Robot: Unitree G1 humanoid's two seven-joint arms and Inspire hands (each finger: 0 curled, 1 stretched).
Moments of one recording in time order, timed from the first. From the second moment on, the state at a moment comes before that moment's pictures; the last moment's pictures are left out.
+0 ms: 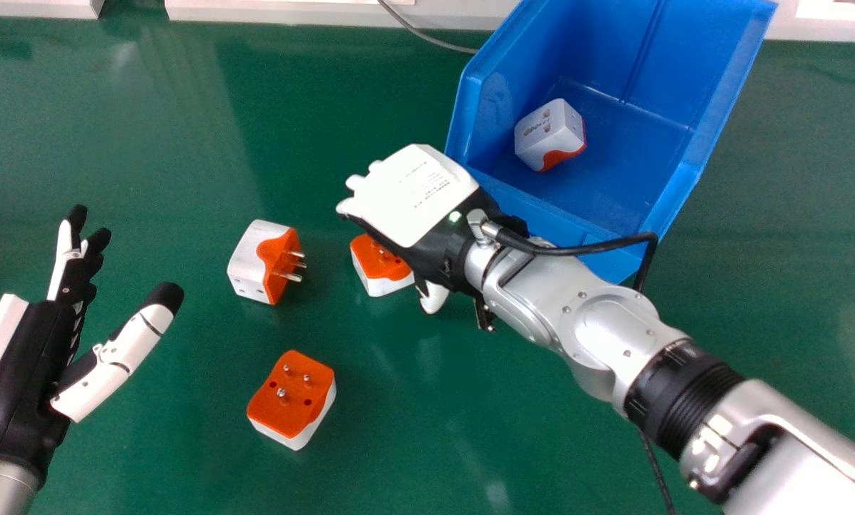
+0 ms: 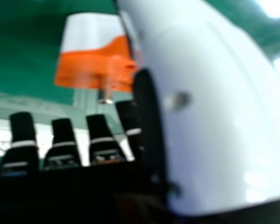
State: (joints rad) left arm 0.33 0.40 0.32 -0.11 0.00 -0.15 -0.22; right arm -0.86 -0.12 0.77 0.79 -1.15 -0.03 0.03
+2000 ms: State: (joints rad) left arm 0.37 0.36 0.31 -0.24 0.03 -0.07 -0.22; right arm -0.62 -0.20 0.70 0.35 -0.90 -0.08 0.13
